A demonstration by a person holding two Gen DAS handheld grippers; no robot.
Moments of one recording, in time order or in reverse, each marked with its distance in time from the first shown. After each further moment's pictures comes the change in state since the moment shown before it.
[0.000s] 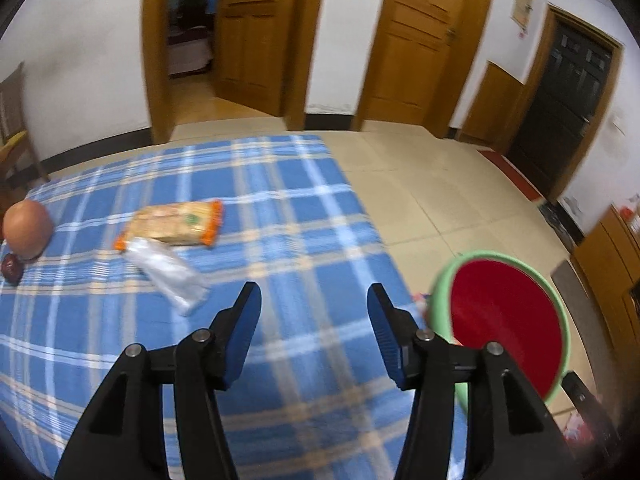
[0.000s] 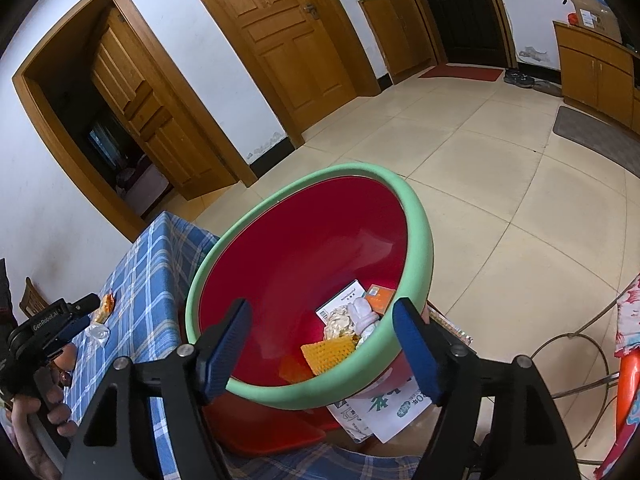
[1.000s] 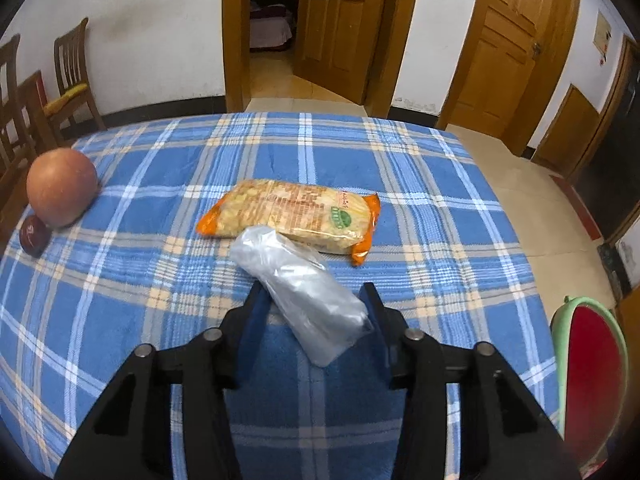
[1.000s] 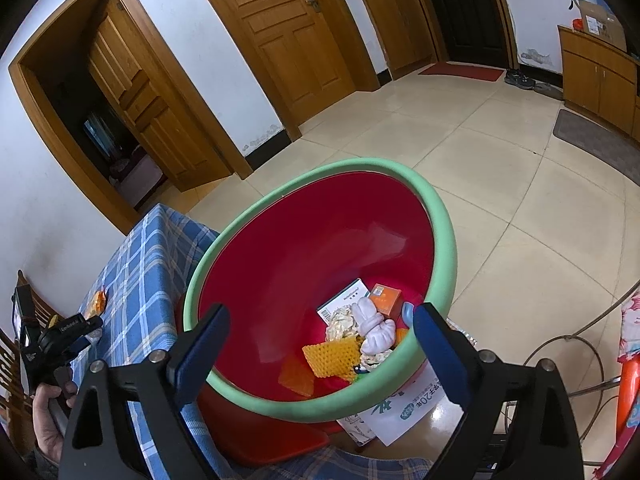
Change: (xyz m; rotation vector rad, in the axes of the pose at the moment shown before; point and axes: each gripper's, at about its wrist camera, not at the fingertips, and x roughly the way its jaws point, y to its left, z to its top) left arm 0.061 0.084 0.007 -0.162 0.045 0.203; right arm 0.017 0.017 0.005 -0.018 0.024 -0.027
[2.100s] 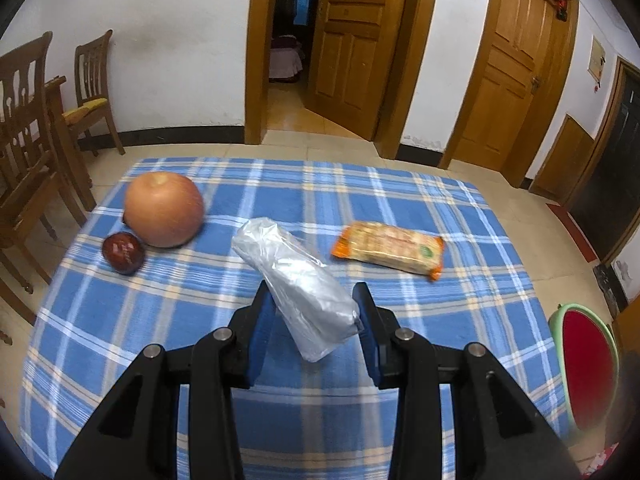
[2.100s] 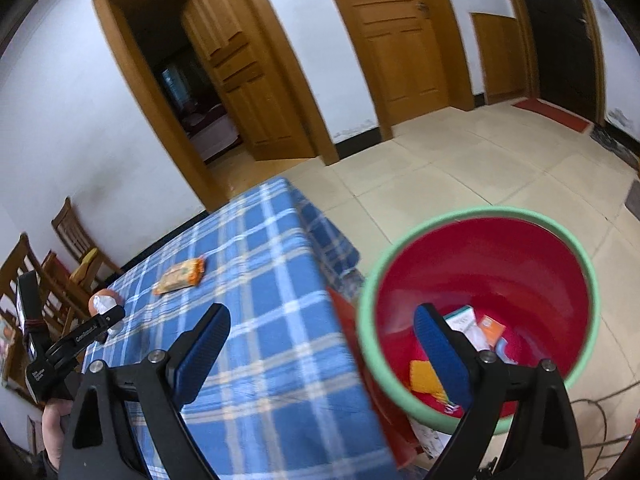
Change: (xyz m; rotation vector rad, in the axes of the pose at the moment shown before) left arm -0.075 0.094 -0.003 -0.035 -0.132 0.000; right arm 0.003 0.156 -0.002 -0.275 0.031 0.194
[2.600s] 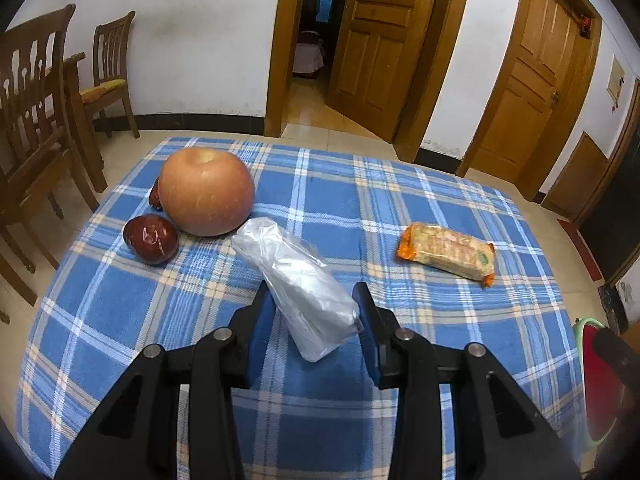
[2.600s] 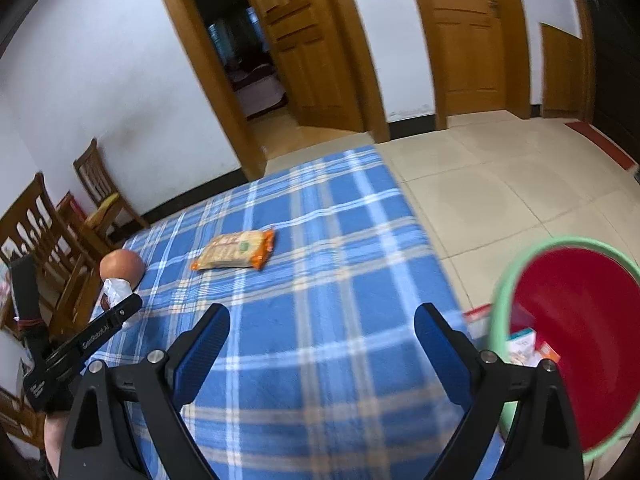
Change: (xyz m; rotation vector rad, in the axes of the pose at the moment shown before) left arm 0.021 0.045 -0.004 -0.074 0.011 0.022; right arm 0.080 0.099 0.005 -0.174 0.114 0.079
